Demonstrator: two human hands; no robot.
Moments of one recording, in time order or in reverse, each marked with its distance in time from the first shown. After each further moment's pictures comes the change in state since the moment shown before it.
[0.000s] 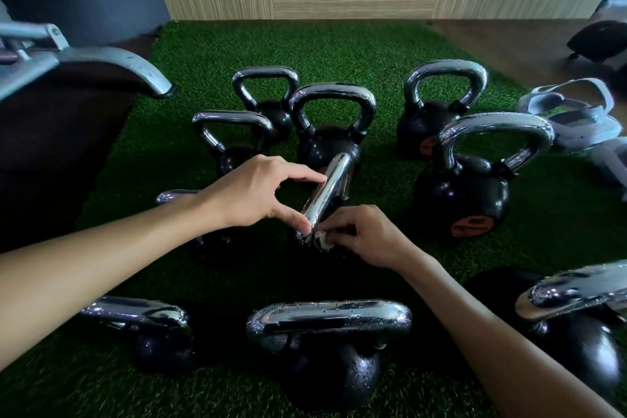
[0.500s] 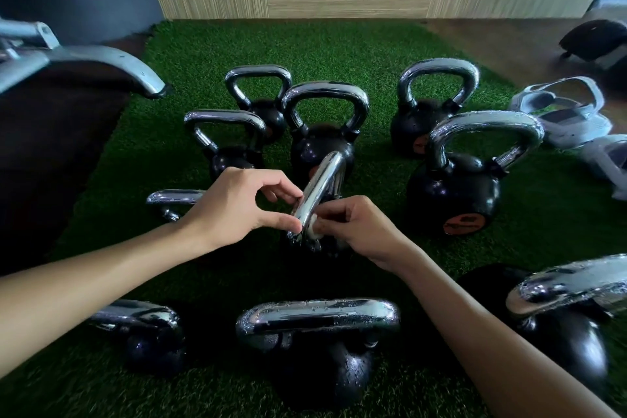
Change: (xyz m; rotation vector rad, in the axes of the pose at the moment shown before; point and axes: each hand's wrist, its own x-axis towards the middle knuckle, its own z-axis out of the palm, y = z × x) left_hand -0.019 0.000 0.021 -0.197 0.264 0.033; right_hand 0.000 -0.010 0.003 0.545 0.040 0.186
